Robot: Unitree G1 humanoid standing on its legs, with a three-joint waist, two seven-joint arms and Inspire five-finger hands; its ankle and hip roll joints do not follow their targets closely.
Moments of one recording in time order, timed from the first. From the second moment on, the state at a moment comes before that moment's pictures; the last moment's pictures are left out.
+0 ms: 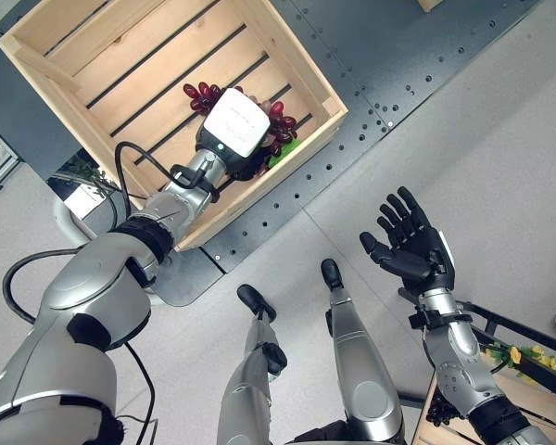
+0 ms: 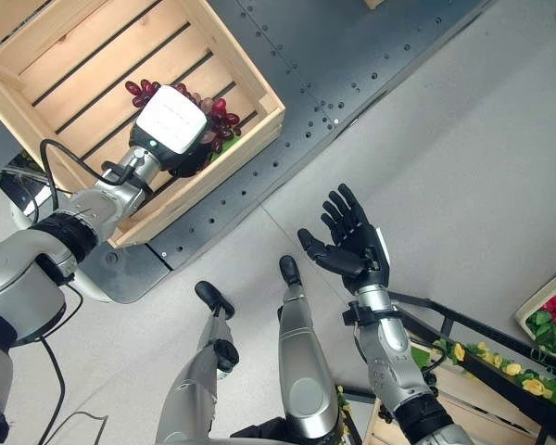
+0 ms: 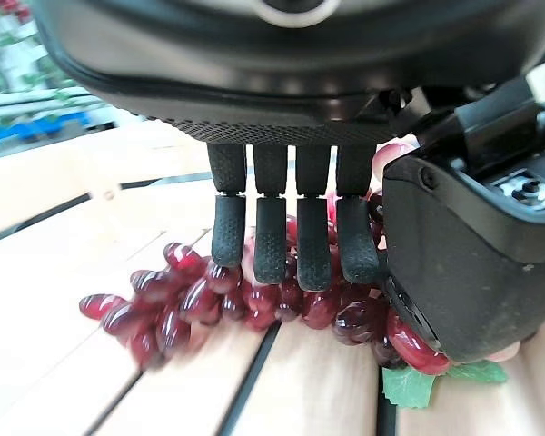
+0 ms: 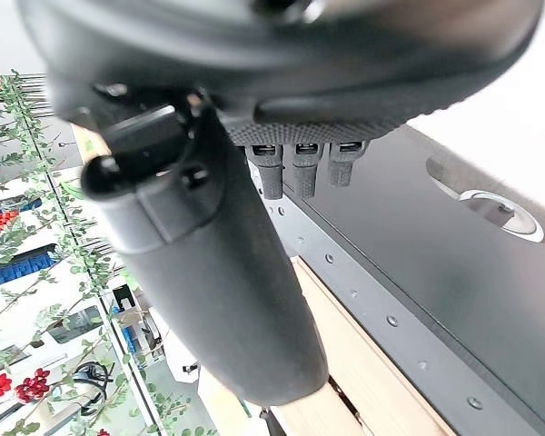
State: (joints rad) left arm -1.19 0.66 -1.10 0.99 0.70 -0.01 0.65; right arm -0.10 -0.49 0.36 0.20 0.87 -0.52 0.02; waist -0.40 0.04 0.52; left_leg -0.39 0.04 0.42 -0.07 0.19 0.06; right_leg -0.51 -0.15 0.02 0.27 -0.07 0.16
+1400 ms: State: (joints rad) left arm -0.97 0.63 -0.88 0.79 0.64 0.00 0.98; right arm -0.03 -0.48 0.36 0.16 0.87 -0.53 0.01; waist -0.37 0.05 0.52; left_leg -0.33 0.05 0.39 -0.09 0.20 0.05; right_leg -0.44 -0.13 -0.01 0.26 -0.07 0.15
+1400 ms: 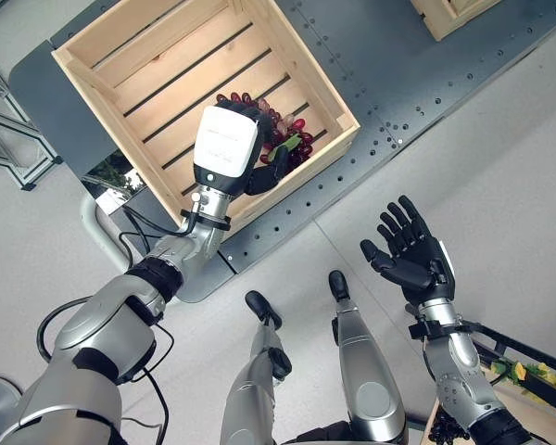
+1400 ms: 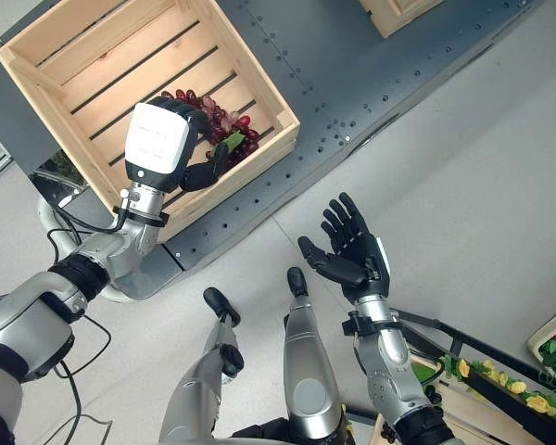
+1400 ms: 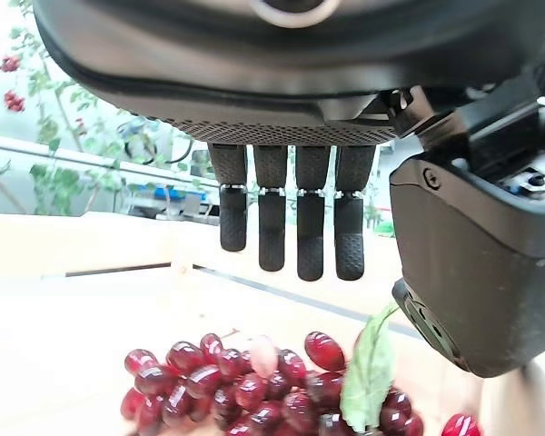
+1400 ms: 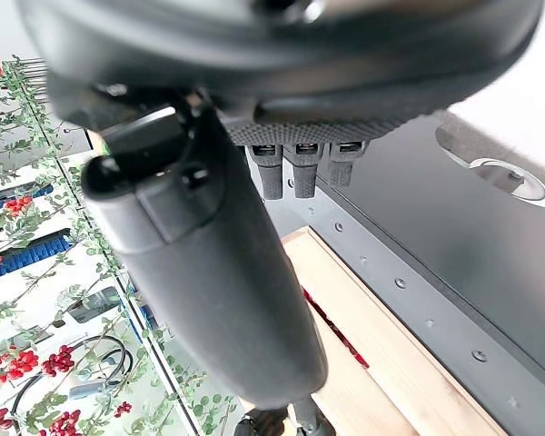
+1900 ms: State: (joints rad) left arm -1.00 0.73 -0.94 0.73 0.80 0.19 0.92; right arm -0.01 -0.48 0.36 0.16 0.88 -0.53 0.02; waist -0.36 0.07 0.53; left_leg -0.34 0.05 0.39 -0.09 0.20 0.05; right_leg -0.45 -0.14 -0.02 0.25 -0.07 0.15
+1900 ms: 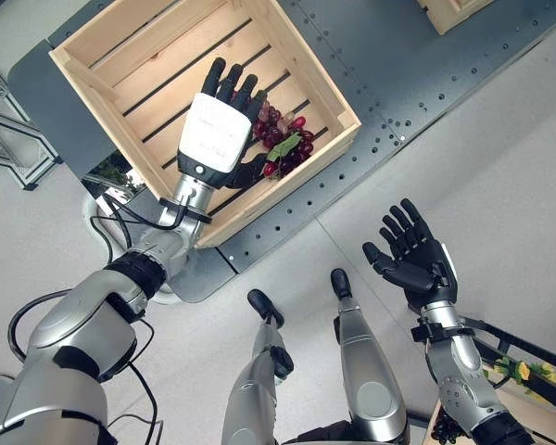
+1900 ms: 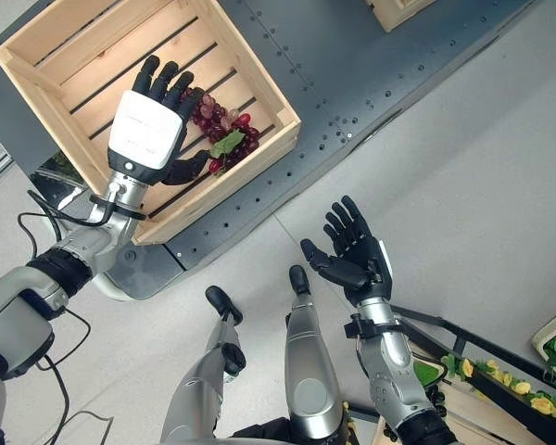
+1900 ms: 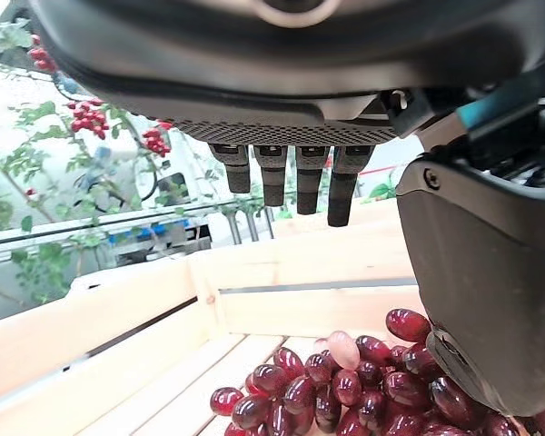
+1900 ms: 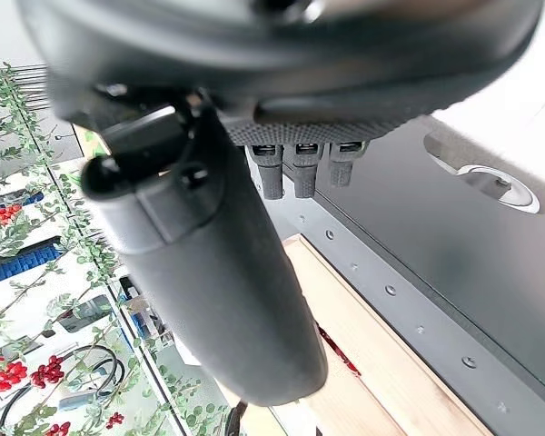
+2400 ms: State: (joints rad) left arm -1.11 0.75 -1.06 0.72 0.94 0.21 0.77; right arm -0.01 -0.50 0.35 0.15 0.91 -0.53 0.02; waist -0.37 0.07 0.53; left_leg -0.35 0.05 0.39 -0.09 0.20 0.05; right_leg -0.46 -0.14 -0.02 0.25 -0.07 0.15
